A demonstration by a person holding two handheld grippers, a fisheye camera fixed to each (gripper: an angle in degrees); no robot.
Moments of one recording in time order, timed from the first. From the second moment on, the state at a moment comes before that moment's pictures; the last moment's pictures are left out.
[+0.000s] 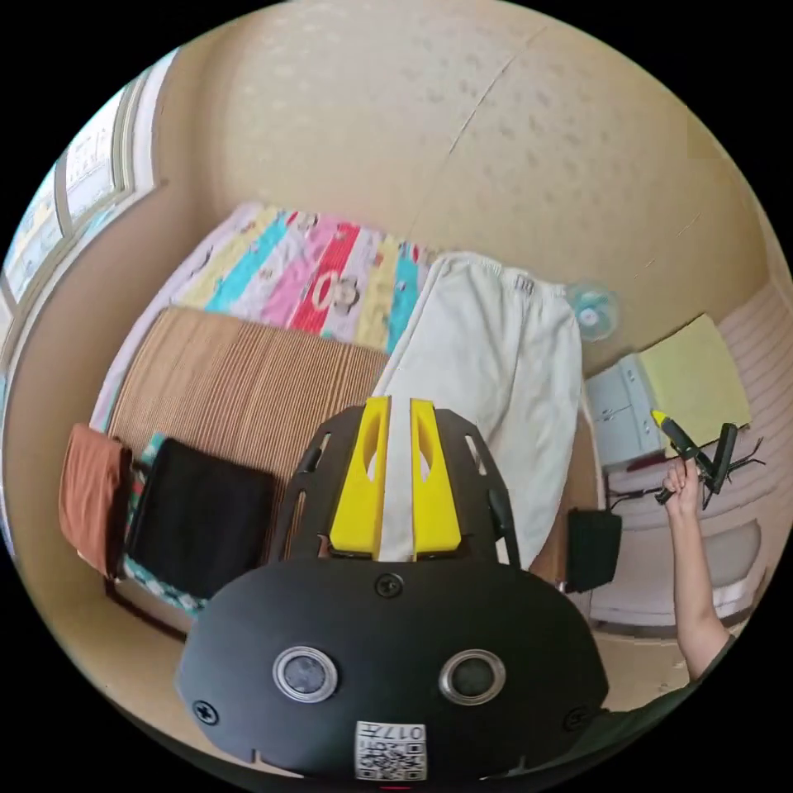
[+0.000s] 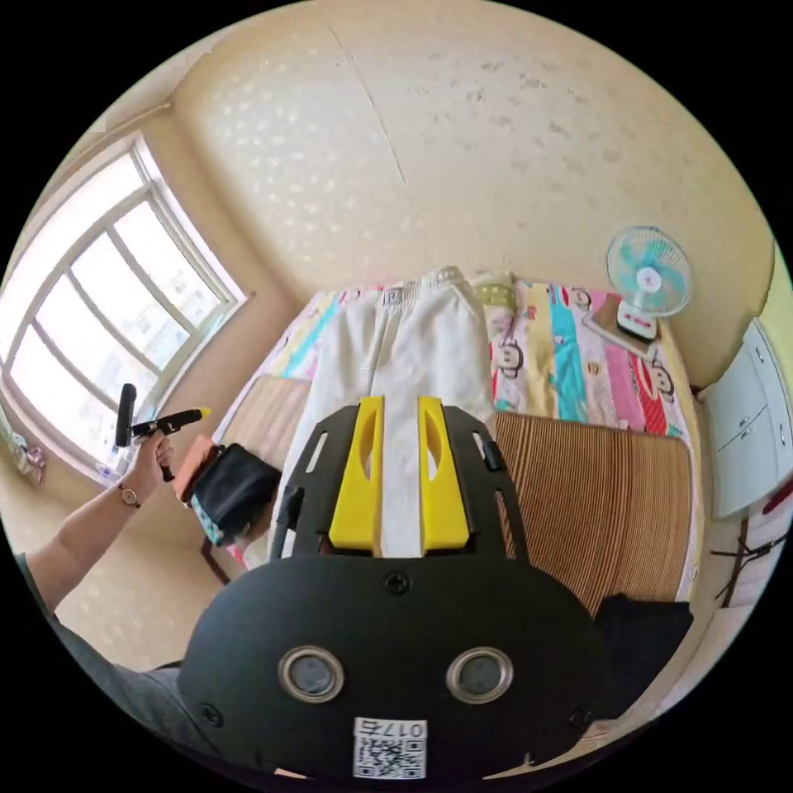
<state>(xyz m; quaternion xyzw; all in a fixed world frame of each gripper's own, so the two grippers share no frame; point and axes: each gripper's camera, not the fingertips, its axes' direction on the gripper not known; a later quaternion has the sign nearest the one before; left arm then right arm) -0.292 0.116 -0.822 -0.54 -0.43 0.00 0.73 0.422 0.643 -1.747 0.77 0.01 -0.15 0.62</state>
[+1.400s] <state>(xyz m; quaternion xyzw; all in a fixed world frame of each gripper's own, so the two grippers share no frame) -0.622 -0.012 -1.176 -0.35 -0.37 -0.54 0.67 0.572 0.437 -1.459 0.27 -0.22 -0.17 0.92</state>
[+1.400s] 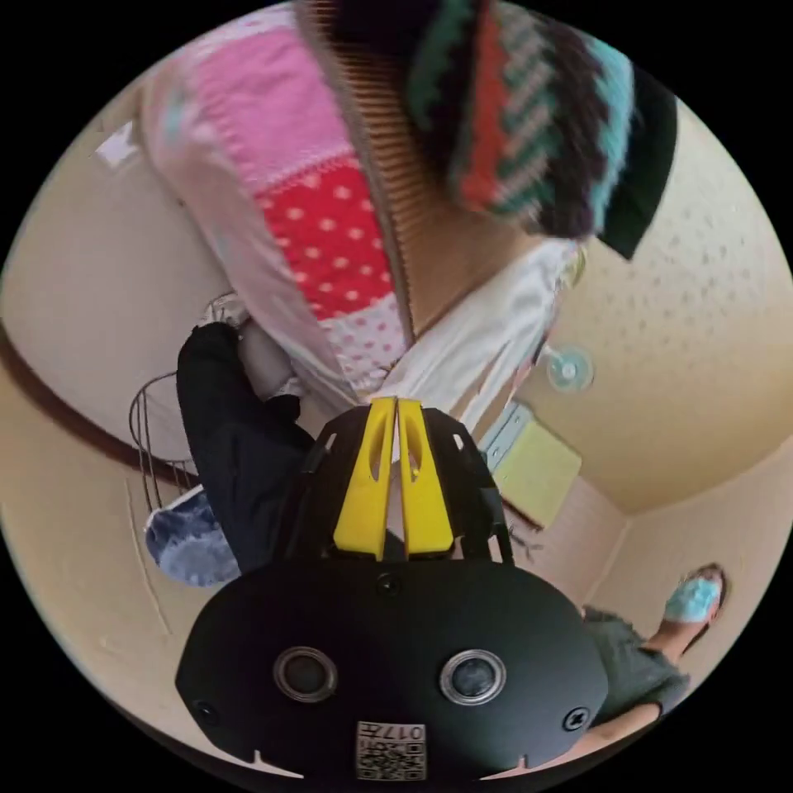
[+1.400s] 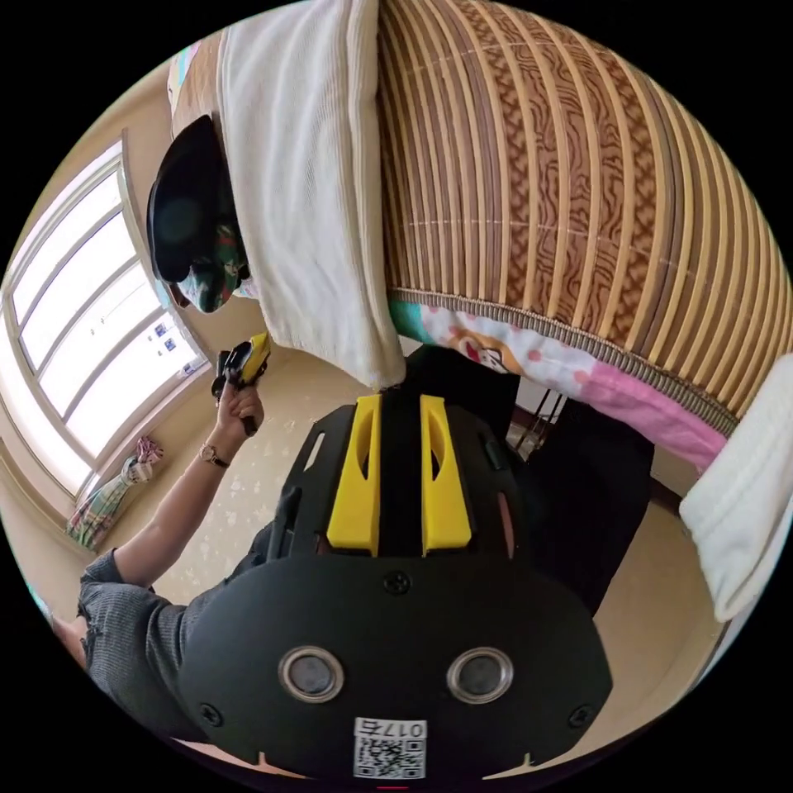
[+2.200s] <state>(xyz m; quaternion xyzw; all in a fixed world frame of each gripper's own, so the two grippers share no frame) -0.498 0.179 -0.742 -0.82 -0.17 -0.14 0.53 0.818 0.705 -1.374 0.46 -0.34 0.08 0.82</state>
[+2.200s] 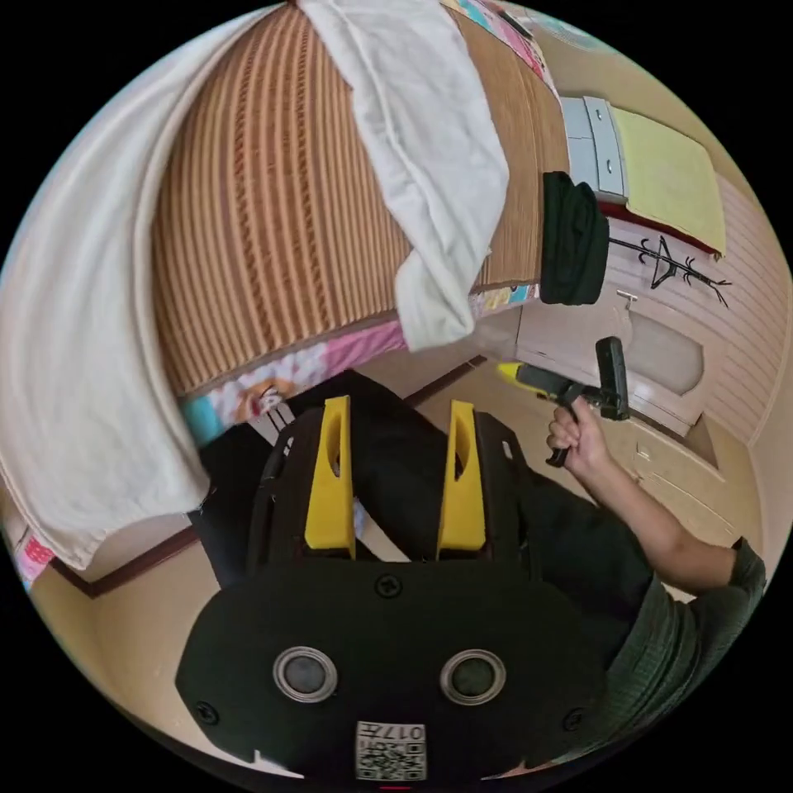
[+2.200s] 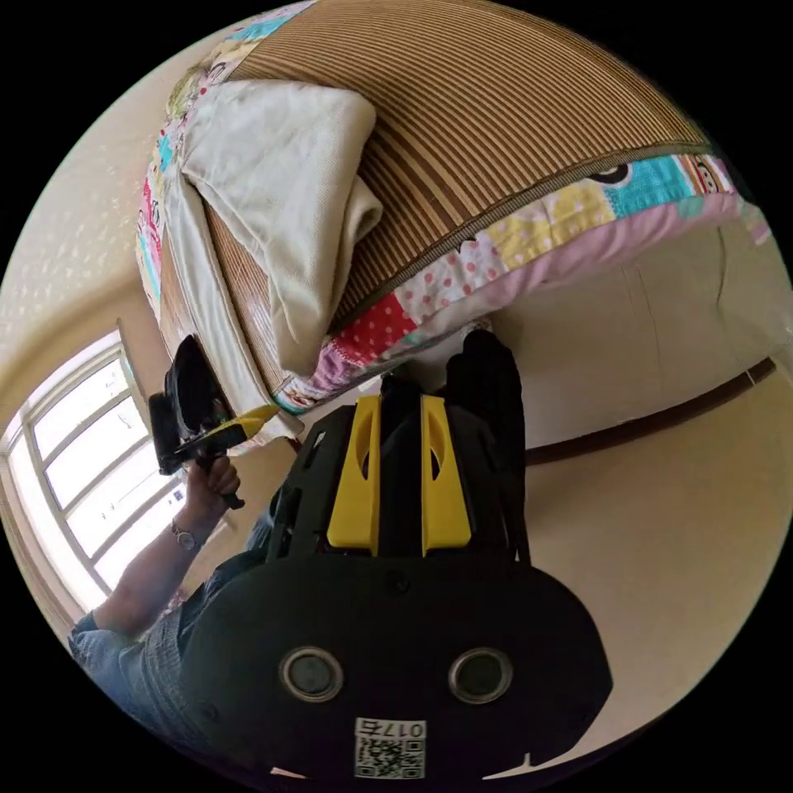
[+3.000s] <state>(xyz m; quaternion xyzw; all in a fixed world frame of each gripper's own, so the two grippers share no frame) -0.566 0.191 -0.806 -0.64 -0.33 -0.51 0.47 0.942 0.761 -1.322 0.45 -0.57 0.08 0.69</state>
